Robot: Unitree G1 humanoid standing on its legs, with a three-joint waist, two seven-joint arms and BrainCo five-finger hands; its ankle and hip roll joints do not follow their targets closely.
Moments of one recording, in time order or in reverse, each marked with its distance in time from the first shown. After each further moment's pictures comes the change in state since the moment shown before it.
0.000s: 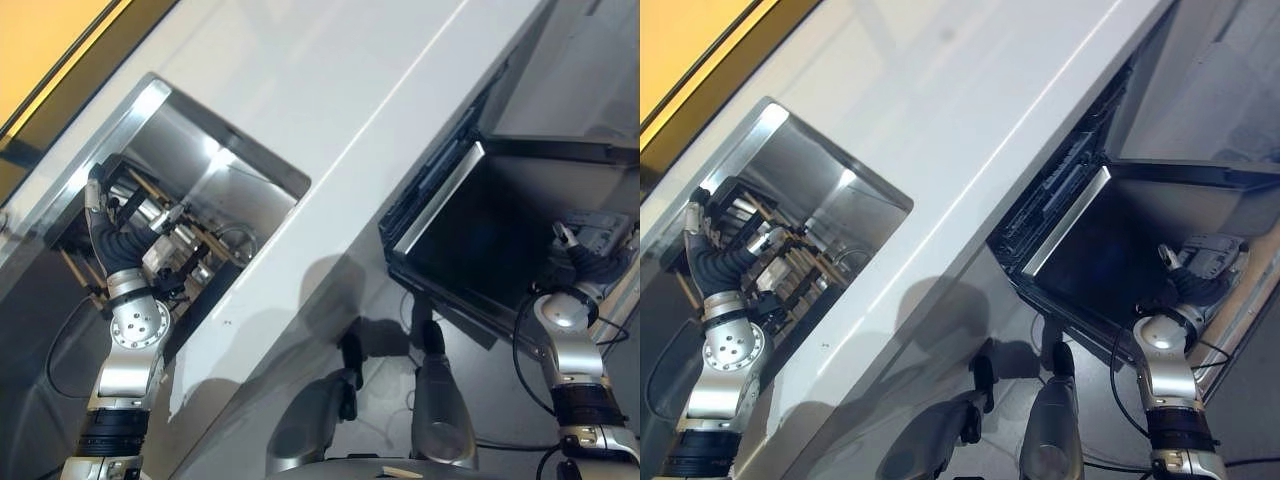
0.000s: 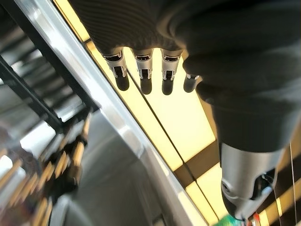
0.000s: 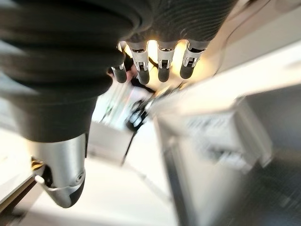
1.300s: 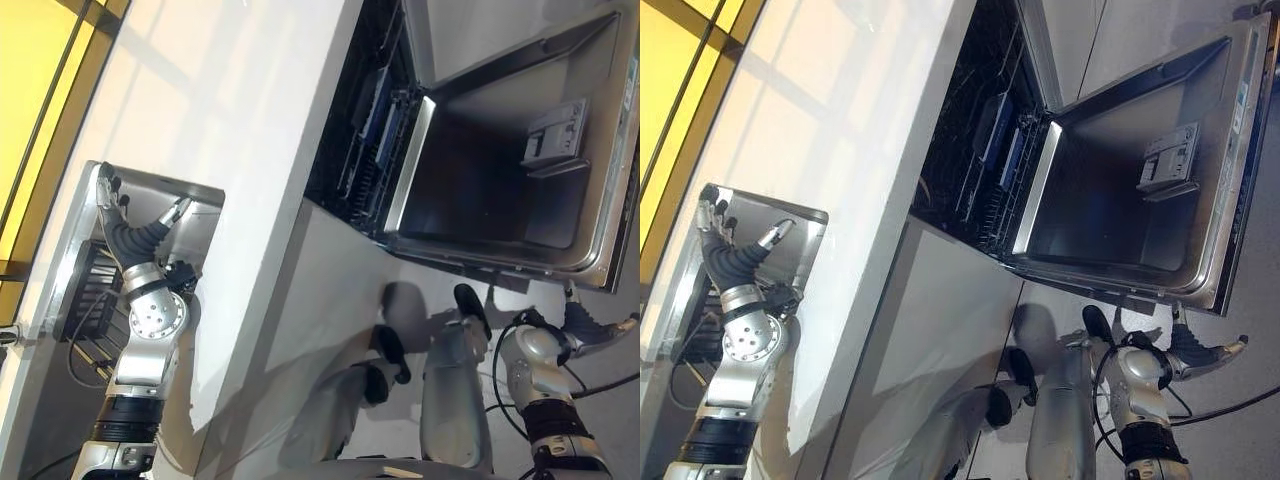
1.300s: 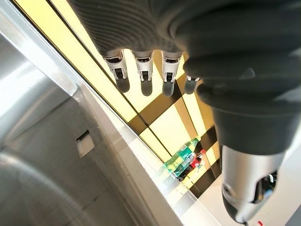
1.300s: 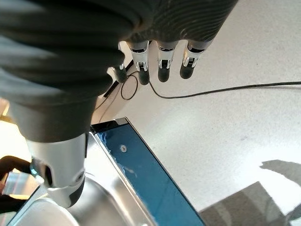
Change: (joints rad) left arm -0.087 0.007 -0.064 0.042 -0.029 -0.009 0.090; right arm -0.063 0.091 0.064 0.256 0.302 -0.297 -0.301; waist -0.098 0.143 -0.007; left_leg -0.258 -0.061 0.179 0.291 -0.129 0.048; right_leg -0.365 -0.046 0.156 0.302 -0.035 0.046
